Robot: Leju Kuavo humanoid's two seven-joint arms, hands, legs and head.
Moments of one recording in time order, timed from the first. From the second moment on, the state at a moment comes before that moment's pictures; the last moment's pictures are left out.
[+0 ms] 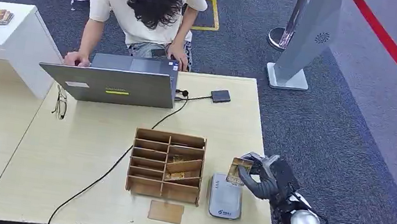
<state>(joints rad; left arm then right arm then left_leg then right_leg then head) 0.02 -0.28 1.23 -0.45 -0.77 -0.12 0.08 -0.13 -0.18 0.23 -1.22 -0.10 0.24 -0.25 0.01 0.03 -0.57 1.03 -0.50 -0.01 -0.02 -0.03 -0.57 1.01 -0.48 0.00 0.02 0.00</state>
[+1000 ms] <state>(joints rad) 0.01 -0.28 1.25 -0.45 -0.79 -0.12 0.09 -0.11 -0.12 0.41 -1.20 -0.01 0.19 -0.23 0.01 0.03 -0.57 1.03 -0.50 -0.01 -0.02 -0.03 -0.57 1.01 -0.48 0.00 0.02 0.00</state>
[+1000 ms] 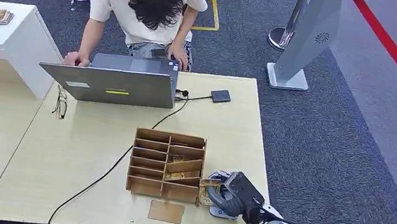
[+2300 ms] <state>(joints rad) 0.01 -0.30 1.31 -0.49 -0.83 -0.15 0.10 -0.11 -0.13 0.38 -1.24 0.08 0.12 -0.24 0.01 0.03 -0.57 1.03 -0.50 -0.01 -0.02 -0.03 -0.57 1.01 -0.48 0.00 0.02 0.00</state>
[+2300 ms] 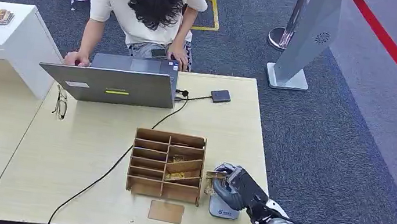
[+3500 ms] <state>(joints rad) 0.00 -0.30 1.35 -0.50 -0.86 -0.17 0.10 -0.17 -0.13 0.38 -1.10 0.17 0.07 -0.25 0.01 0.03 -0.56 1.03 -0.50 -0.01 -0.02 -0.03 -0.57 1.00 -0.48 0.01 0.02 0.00</state>
